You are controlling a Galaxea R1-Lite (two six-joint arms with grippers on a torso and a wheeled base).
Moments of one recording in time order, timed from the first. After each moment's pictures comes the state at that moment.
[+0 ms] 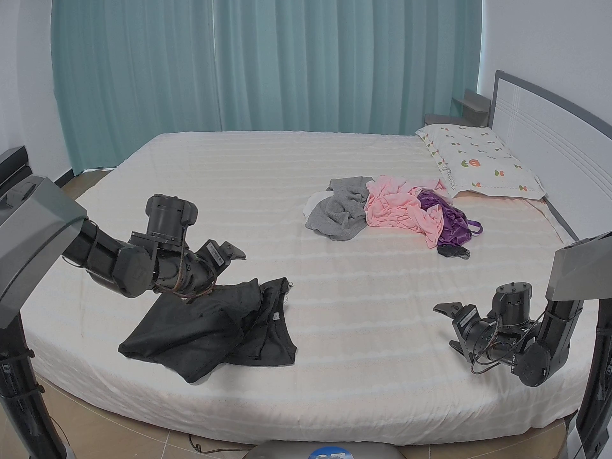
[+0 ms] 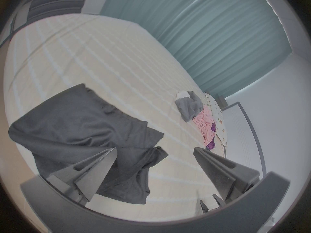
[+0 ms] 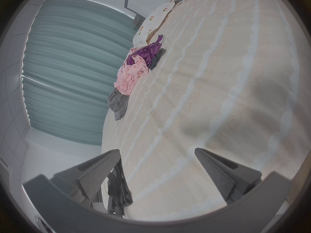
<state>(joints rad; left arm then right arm) -0.28 2.08 -1.10 -0.29 -0.10 -0.90 0.23 2.23 -0.36 -1.30 0.07 1.15</state>
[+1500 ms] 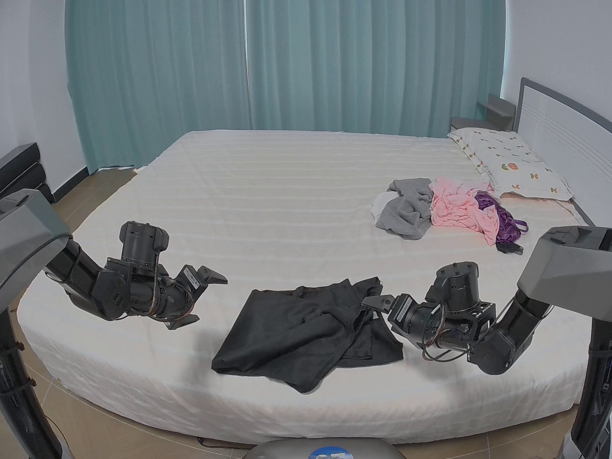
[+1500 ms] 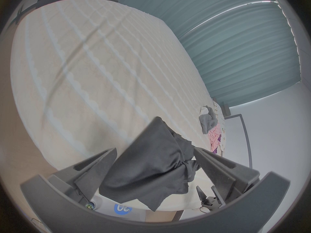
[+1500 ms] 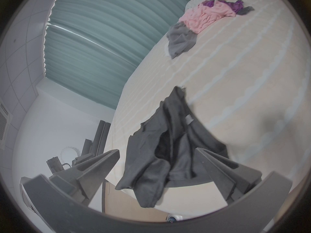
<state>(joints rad) -0.18 2.05 -0.88 -0.41 -0.26 -0.96 0.48 2.22 -0.68 -1.01 0.11 0.98</state>
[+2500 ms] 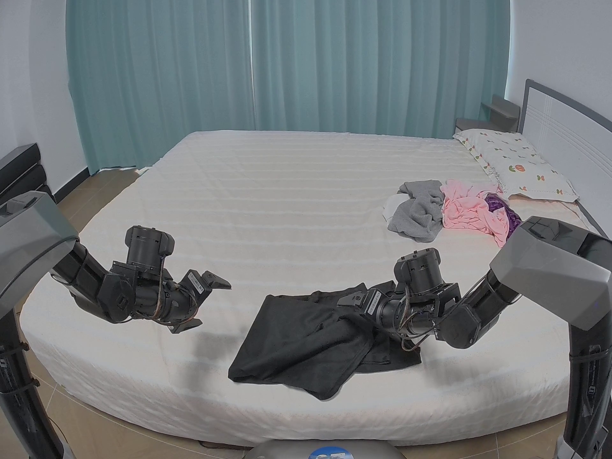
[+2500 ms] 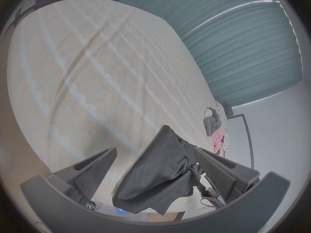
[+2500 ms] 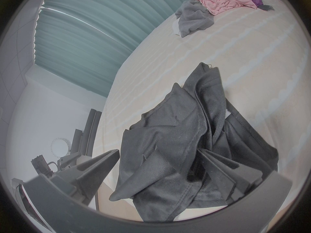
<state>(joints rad) -0.19 2.07 -0.88 -0.41 -0.25 -0.96 0.50 2.33 -1.02 -0.63 0.13 0.92</state>
